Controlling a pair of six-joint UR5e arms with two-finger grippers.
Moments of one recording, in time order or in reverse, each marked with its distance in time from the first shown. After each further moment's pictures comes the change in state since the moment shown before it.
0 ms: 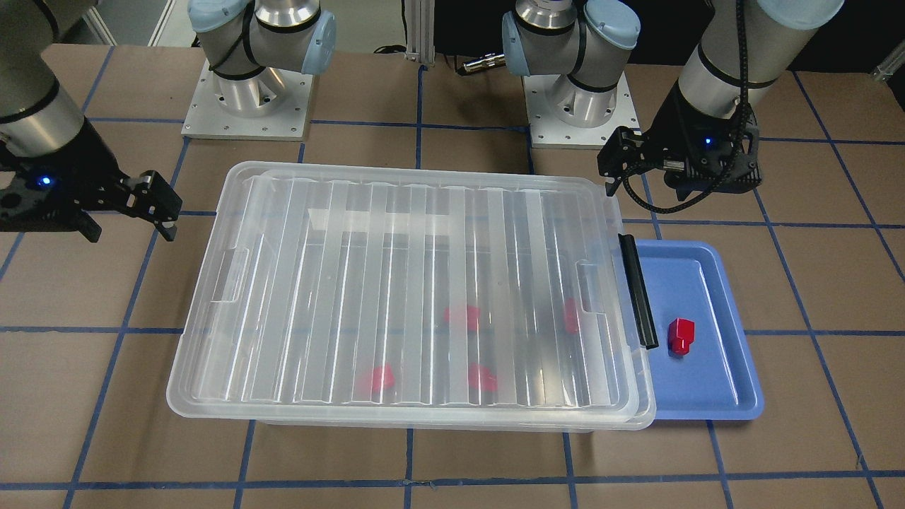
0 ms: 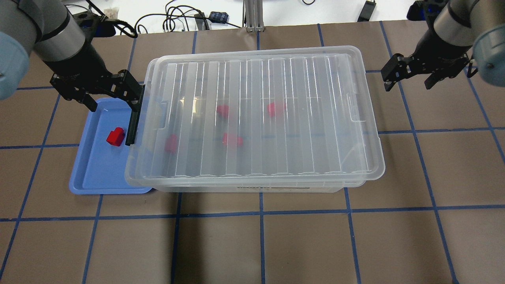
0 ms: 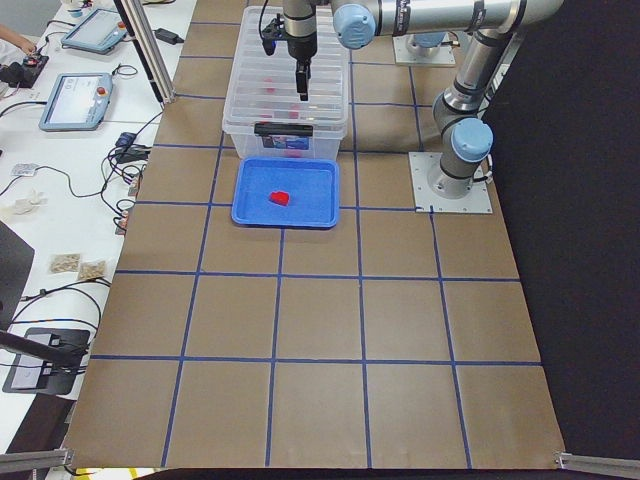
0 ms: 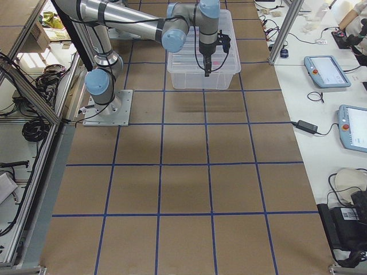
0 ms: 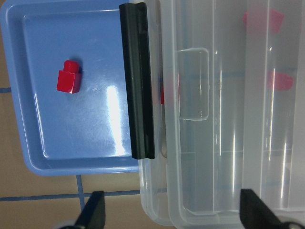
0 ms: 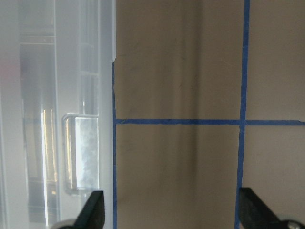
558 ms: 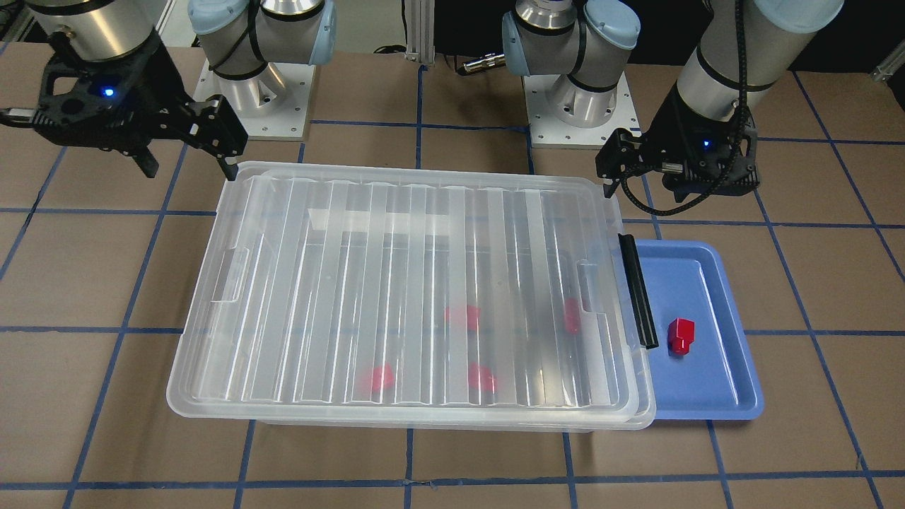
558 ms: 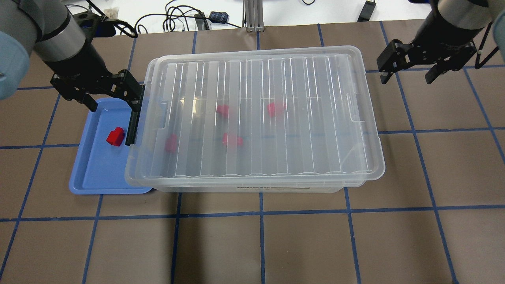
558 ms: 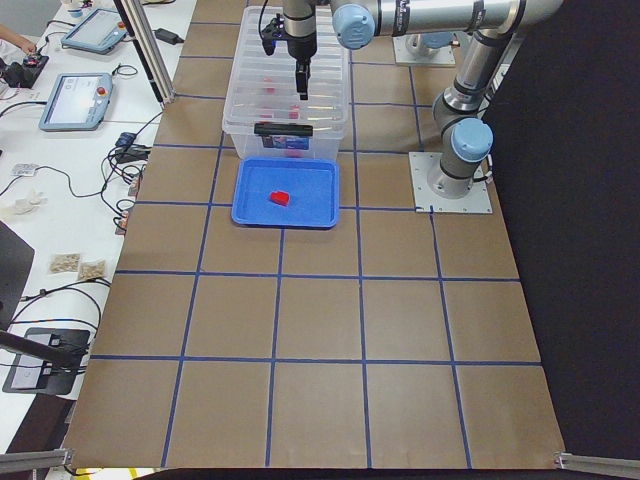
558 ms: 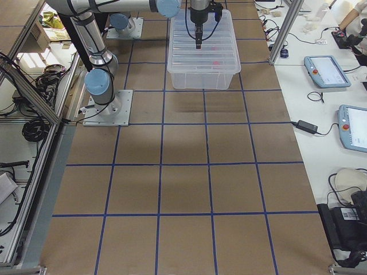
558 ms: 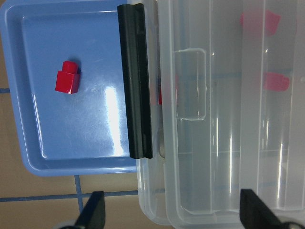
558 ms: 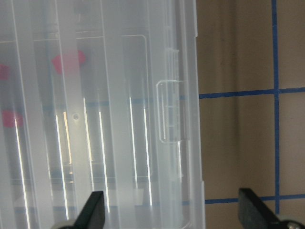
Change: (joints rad) left arm -0.001 -0.005 0.000 0.001 -0.005 -0.002; right arm 0.199 -0.045 -0.111 0.153 -0.005 0.261
